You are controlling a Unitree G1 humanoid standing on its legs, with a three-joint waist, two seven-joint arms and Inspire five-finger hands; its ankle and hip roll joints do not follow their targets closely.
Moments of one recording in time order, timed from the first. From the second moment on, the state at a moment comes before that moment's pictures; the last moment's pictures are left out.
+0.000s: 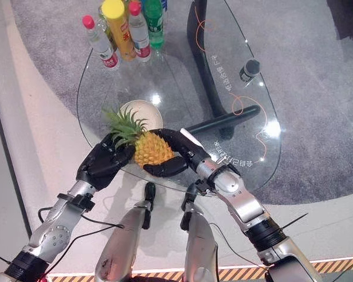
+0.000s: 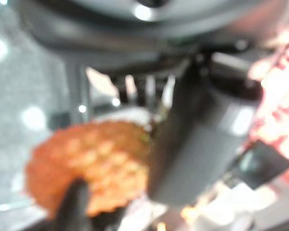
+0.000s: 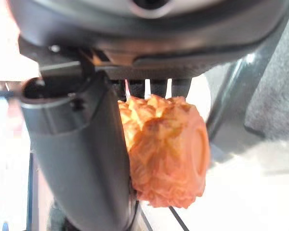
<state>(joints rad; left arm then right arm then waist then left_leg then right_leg) -0.09 0.57 -0.30 0.00 -1.10 -0.15 -0.18 -0.44 -0.61 0.45 0.01 0.31 0.04 0.29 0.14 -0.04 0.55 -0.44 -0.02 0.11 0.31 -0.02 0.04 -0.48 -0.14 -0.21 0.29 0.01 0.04</state>
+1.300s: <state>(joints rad) 0.01 0.45 -0.26 0.01 -1.26 -0.29 -0.42 -0.46 -0.48 0.45 0.04 0.39 0.19 0.65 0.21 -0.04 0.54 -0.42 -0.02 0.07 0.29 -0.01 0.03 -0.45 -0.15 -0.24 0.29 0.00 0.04</state>
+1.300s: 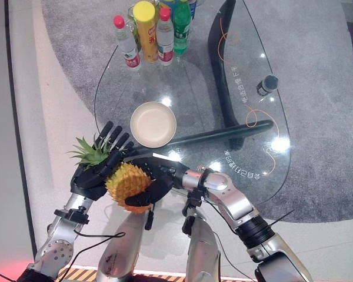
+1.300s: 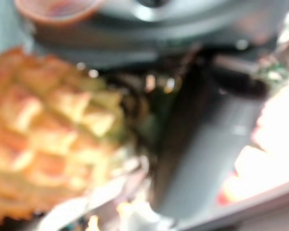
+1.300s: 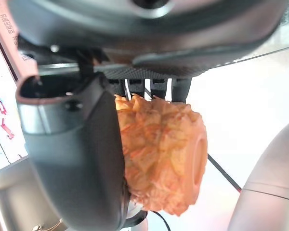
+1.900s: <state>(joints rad) 0.01 0.44 -0.26 0.05 -1.27 -0.33 -0.52 -0.46 -0.47 0.44 0.04 0.39 0.19 0.65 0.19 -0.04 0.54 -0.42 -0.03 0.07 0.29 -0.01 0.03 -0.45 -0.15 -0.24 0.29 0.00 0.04</state>
